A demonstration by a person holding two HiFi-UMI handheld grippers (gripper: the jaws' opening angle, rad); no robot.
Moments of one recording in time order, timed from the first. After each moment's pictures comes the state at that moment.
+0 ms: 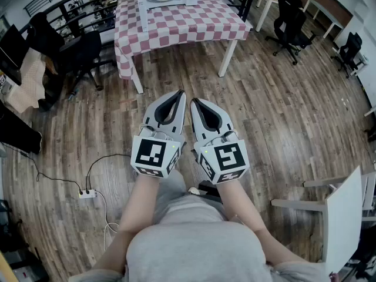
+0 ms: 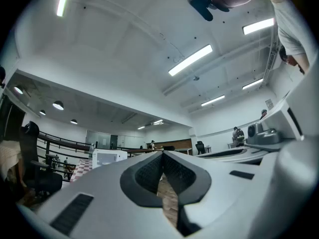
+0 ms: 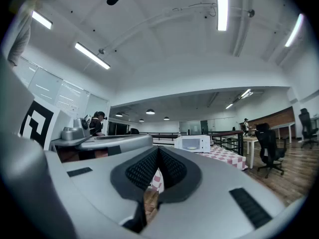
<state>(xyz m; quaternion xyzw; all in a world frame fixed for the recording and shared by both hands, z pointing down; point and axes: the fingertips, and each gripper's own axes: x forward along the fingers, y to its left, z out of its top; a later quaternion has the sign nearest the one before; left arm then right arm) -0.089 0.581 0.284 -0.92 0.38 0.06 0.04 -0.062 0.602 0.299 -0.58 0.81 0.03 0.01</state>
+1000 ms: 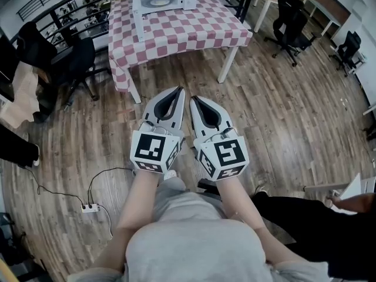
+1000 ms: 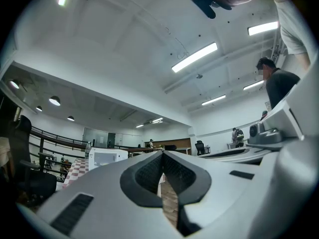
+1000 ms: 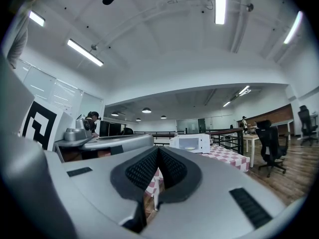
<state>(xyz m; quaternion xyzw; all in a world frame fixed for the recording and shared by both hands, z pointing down) -0.080 0.450 0.283 -0.93 0.36 0.05 0.03 -0.053 0.475 0.299 -0.59 0.81 0.01 0.02</state>
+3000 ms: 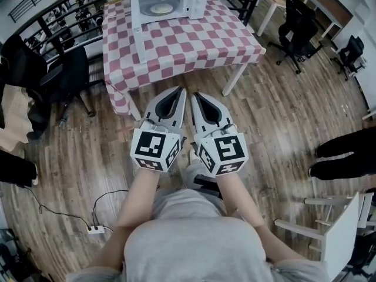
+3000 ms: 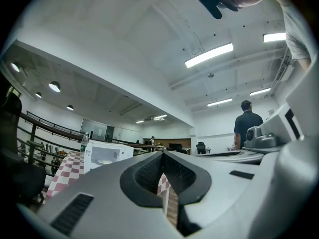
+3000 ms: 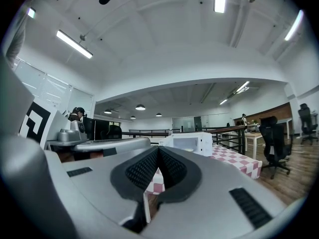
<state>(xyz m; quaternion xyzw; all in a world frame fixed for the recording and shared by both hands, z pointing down) -0.080 0.207 0.299 -0.94 0.35 0.05 -0.02 -0.050 0.227 0.310 -0.61 0.79 0.00 0.01</state>
